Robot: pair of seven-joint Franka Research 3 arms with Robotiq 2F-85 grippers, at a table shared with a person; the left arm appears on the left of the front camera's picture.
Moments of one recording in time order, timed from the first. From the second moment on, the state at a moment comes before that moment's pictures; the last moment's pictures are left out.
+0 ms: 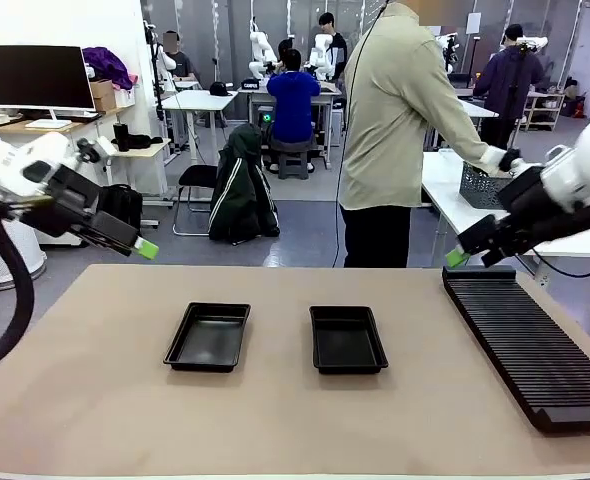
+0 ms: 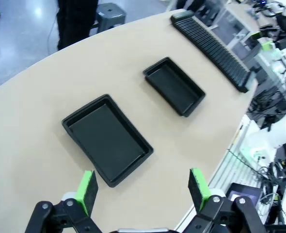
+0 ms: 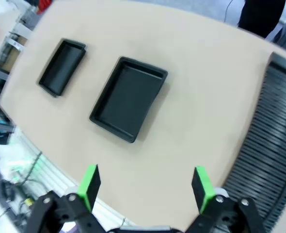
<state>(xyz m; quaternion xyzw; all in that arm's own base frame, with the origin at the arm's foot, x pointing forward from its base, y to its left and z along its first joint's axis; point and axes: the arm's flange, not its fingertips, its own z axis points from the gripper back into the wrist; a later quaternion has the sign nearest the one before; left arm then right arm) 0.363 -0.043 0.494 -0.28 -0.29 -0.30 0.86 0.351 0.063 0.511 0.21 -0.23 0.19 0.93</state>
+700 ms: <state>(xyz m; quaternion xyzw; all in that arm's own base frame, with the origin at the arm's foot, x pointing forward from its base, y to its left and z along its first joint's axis) 0.359 0.019 0.511 -0.56 -0.28 -0.22 0.75 0.342 -0.050 0.526 0.45 -0.17 0.06 0.87</state>
